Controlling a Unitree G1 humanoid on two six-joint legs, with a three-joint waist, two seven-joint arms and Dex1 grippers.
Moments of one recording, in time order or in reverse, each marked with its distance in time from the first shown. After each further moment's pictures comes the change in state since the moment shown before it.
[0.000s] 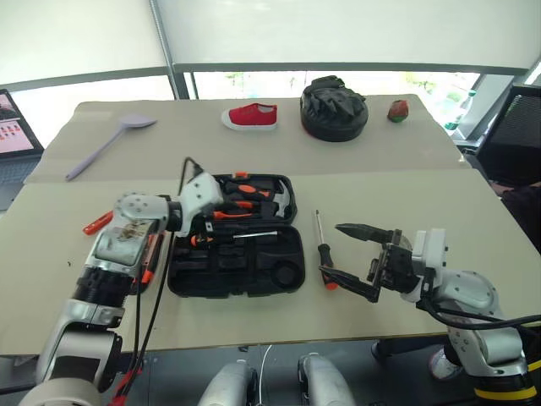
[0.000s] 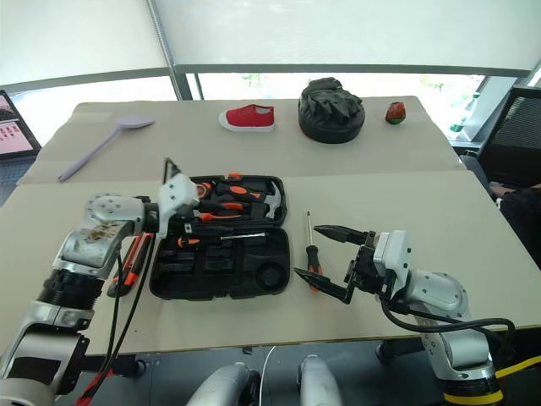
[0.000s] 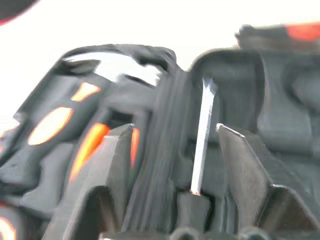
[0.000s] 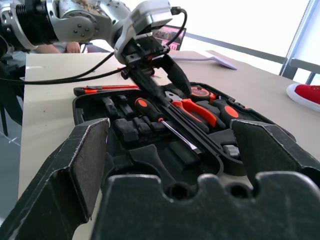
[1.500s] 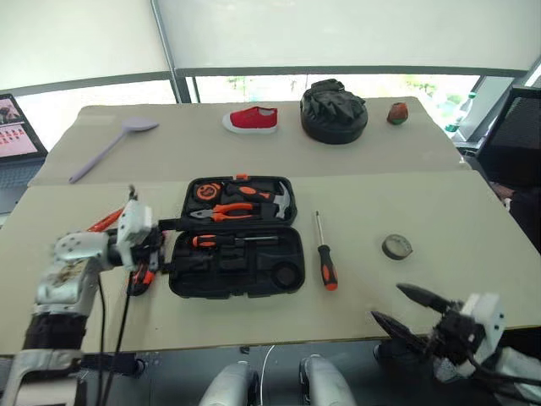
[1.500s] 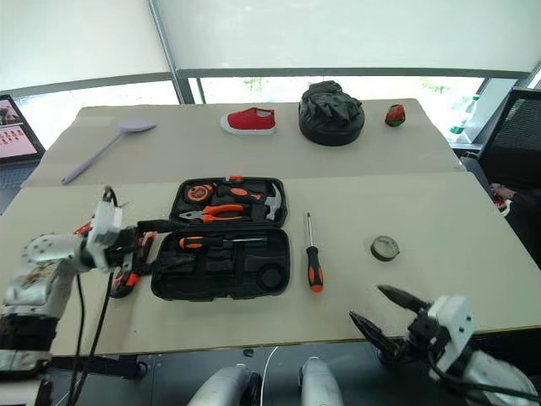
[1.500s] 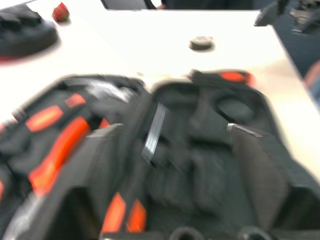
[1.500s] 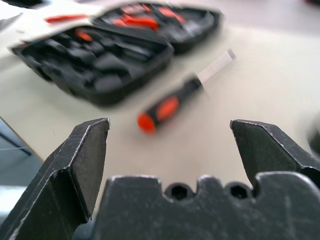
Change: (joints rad) left arm 0.335 0.152 0.208 -0.009 -0.306 -0.307 -0.383; right arm 0.632 0.004 -0.270 -0.110 -0.078 0.083 -0.170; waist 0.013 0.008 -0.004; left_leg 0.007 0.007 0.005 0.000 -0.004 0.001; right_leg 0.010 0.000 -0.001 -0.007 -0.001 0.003
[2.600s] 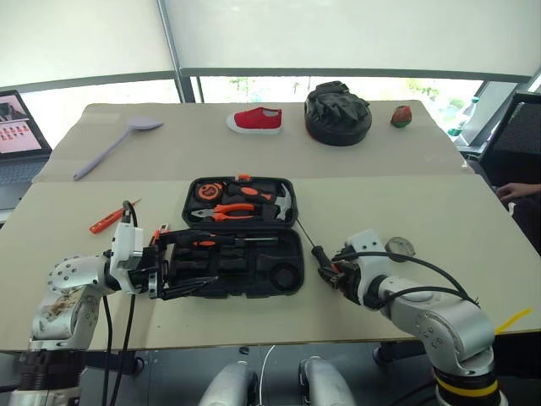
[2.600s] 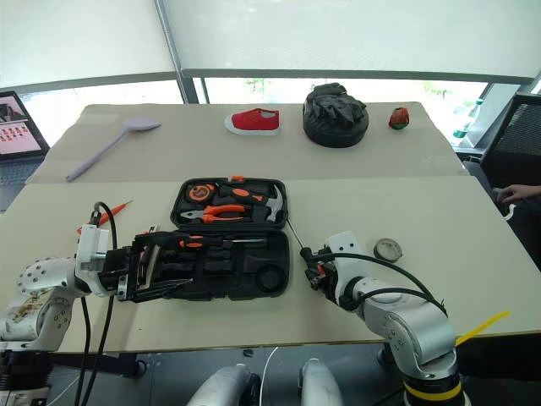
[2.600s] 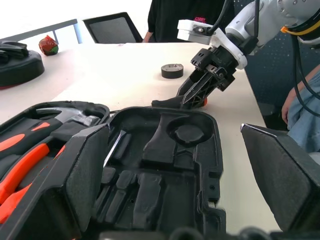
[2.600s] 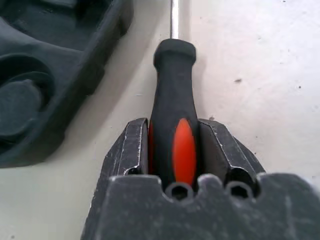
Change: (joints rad) left arm 0.134 -0.095 0.040 -0.243 -0.081 0.016 0.109; right arm -0.766 0.207 0.351 -0.172 -0.001 1.164 -0.669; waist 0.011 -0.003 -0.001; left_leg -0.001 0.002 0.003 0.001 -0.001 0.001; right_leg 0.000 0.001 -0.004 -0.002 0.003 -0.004
